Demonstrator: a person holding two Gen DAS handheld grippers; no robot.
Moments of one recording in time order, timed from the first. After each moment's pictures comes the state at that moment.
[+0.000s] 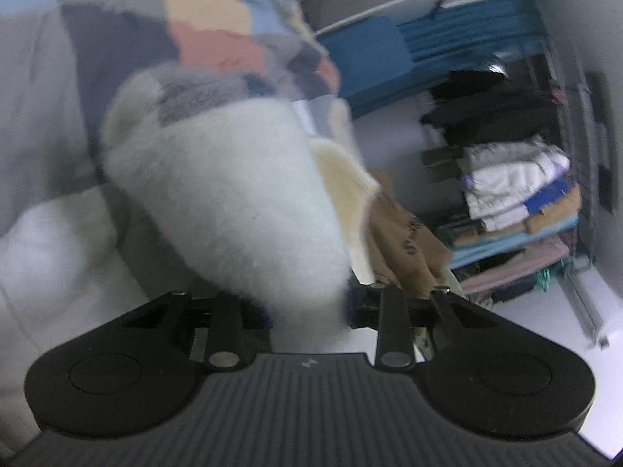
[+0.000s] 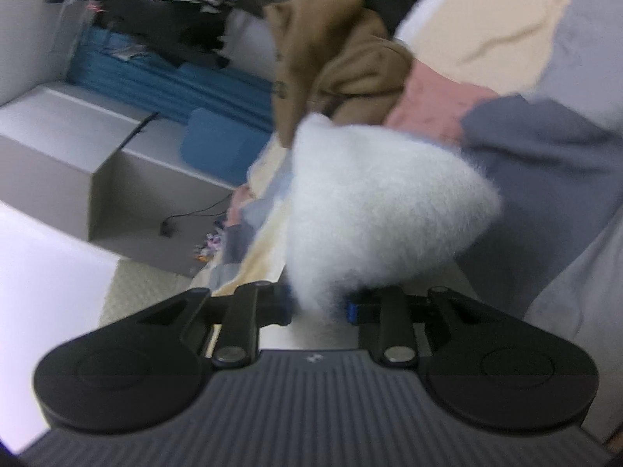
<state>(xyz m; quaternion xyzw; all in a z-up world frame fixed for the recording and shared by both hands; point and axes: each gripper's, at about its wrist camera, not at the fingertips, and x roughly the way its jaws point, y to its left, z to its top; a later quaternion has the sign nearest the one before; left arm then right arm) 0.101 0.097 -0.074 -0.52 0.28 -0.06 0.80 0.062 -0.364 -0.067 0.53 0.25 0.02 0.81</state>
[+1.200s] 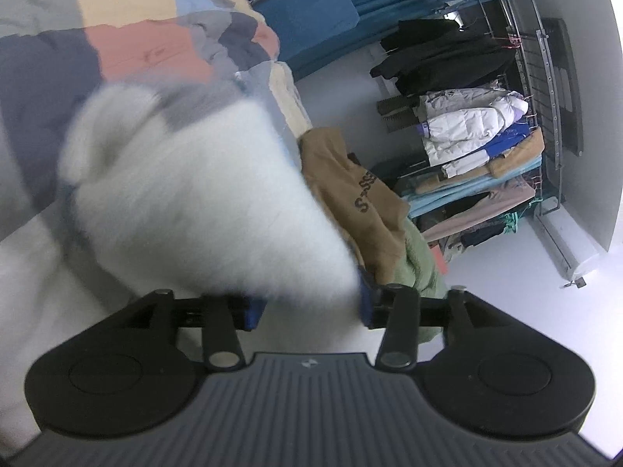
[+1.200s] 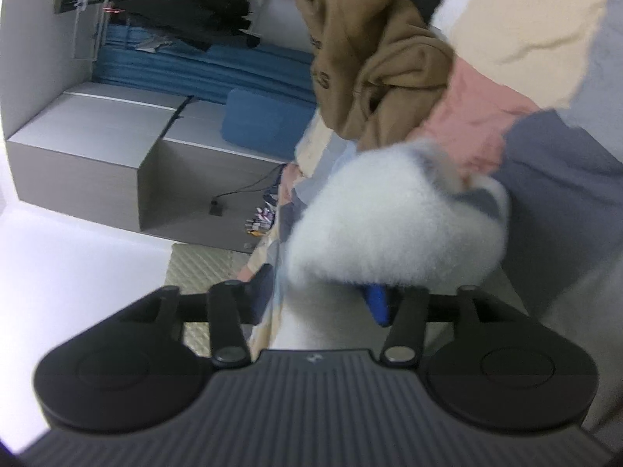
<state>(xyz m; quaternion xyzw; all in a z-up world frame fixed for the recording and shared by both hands) 0.113 0.099 -0.026 -0.49 0.31 -0.15 0.80 0.075 -0.408 -0.023 0.57 0.27 0.10 0.77</state>
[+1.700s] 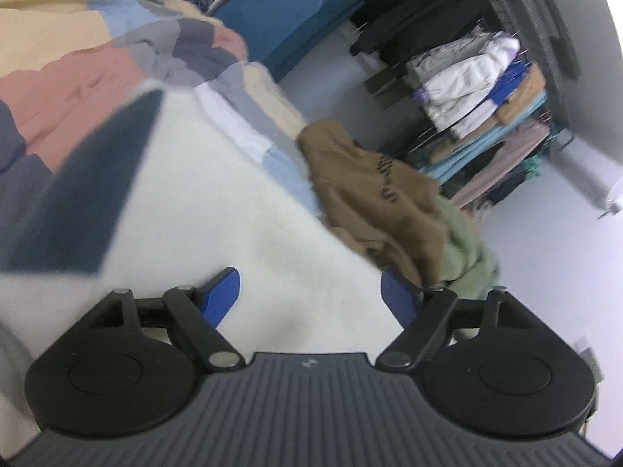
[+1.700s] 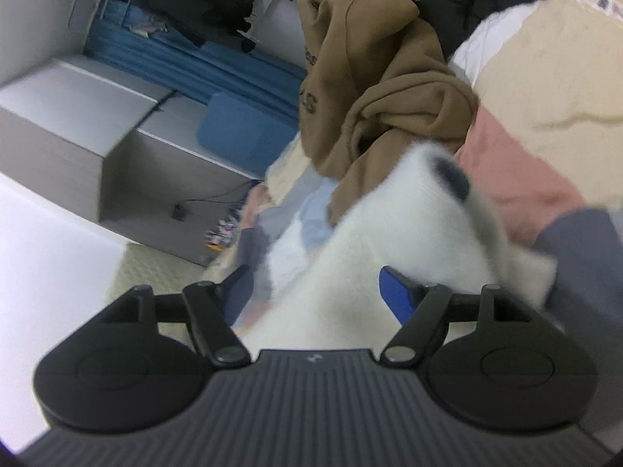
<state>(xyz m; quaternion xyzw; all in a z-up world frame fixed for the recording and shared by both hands) 0.226 0.053 -0.073 -0.37 0.30 -0.16 0.86 0.173 -0.414 -0.056 0.48 0.27 0.05 0.83</state>
